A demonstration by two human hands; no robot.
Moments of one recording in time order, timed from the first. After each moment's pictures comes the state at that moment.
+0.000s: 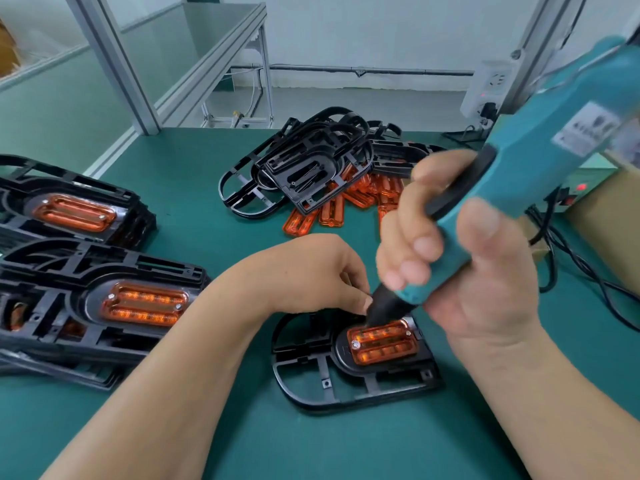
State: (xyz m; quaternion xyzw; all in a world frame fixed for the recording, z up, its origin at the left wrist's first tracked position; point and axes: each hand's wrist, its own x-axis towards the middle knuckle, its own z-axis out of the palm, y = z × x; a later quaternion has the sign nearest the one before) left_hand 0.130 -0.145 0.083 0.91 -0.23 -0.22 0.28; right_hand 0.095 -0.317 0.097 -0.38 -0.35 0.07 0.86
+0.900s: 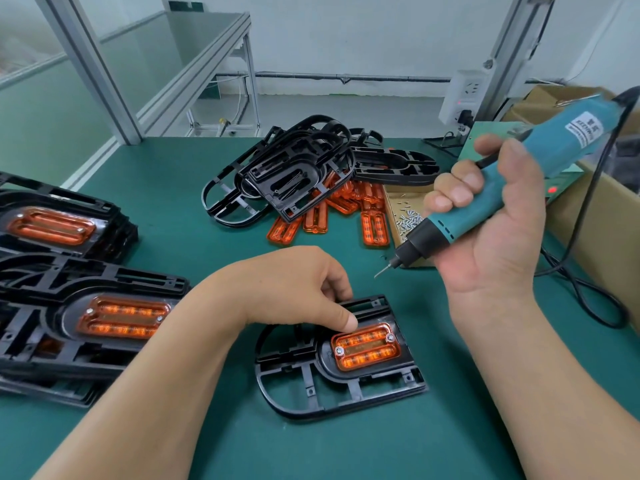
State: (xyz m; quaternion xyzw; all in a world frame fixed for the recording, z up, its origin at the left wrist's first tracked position) left_hand 0.132 -0.138 0.078 0.89 -0.24 -0.27 0.29; right_hand 0.129 -0.358 0.095 -0.33 -0.10 -0.12 0.93
